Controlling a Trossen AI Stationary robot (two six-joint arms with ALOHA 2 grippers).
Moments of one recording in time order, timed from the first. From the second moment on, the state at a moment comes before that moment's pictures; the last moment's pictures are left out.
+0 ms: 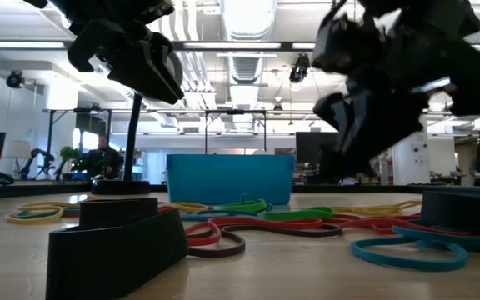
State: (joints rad) left arm -0.24 1.28 0.82 -0.29 -0.40 0.14; right arm 0.35 1.68 0.89 -0.20 0.13 0.16
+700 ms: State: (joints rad) left arm -0.25 1.28 0.81 -0.29 -0.40 0.11; right arm 0.10 1.64 1.06 -0.16 0.44 -0.21
